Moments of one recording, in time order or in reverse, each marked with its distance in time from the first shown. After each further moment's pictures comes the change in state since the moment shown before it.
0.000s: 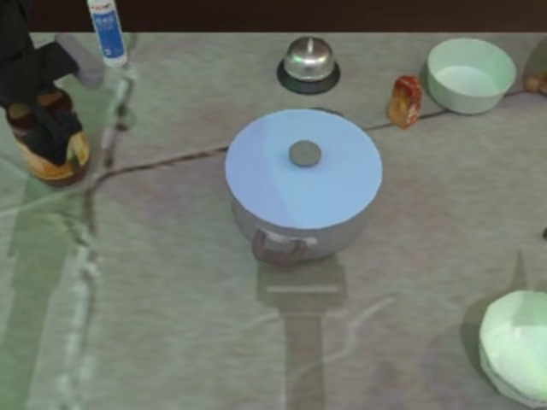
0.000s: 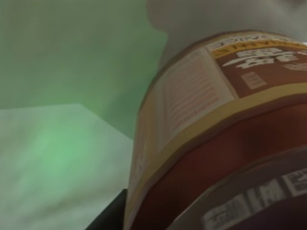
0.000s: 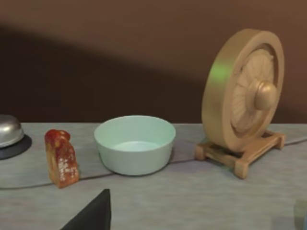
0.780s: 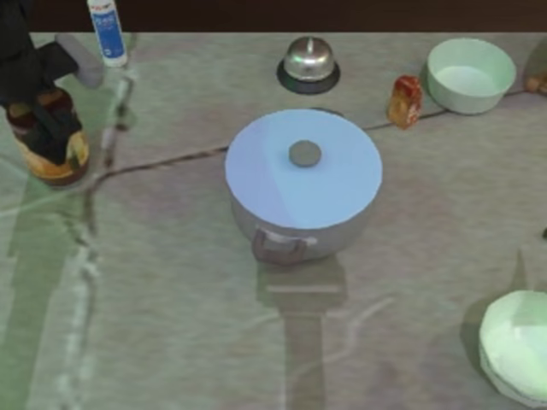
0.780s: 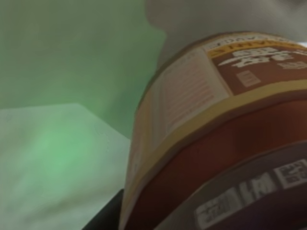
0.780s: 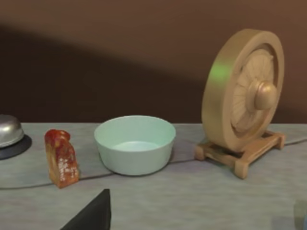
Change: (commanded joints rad) left arm 0.000 0.000 0.000 0.000 0.000 0.000; right arm 0.000 0.000 0.000 0.000 0.000 0.000
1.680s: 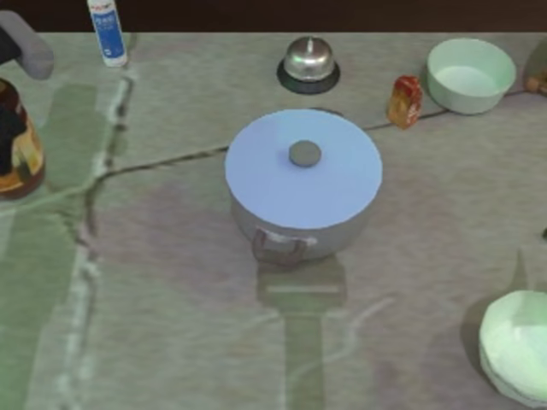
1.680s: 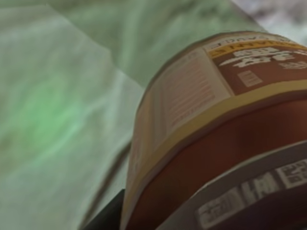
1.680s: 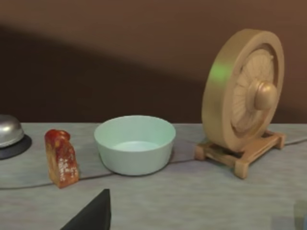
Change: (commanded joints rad) left arm 0.029 -0.467 -0.355 -0.113 -0.005 0.003; right arm 0.000 0.000 0.000 0.000 0.000 0.000
